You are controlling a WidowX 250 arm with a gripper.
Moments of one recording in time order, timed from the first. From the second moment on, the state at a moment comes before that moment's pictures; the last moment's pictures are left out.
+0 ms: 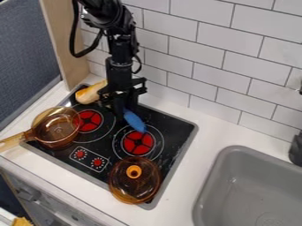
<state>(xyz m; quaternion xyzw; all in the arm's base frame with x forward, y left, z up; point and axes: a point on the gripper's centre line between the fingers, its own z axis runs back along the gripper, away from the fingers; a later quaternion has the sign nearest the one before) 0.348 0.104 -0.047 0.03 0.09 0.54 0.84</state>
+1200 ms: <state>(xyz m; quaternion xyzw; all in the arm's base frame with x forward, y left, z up) 0.311 0.058 -0.051 0.09 0.02 0.44 0.89</state>
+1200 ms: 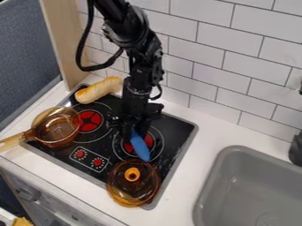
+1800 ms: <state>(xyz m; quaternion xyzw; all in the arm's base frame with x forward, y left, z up) 0.311 0.060 -0.050 0.08 0.03 0.42 0.91</state>
